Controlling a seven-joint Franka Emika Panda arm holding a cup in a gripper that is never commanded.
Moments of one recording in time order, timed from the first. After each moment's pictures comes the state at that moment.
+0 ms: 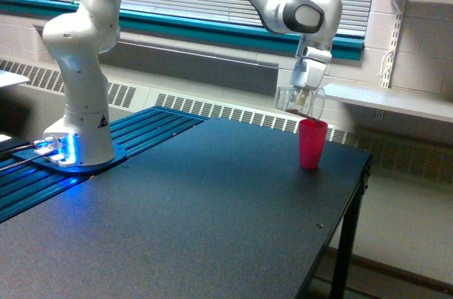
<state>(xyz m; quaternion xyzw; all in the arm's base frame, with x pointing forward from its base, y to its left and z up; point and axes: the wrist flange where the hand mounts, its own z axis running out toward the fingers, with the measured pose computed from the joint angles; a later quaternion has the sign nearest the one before) 0.511 0.313 0.296 0.98 -0.15 -0.03 0.14</state>
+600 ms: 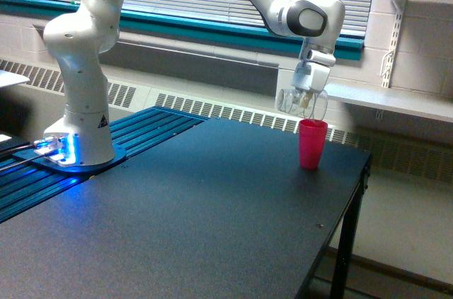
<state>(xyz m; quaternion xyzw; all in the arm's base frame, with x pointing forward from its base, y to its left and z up) 0.515 0.328 0.289 0.98 -0.12 -0.03 0.13</state>
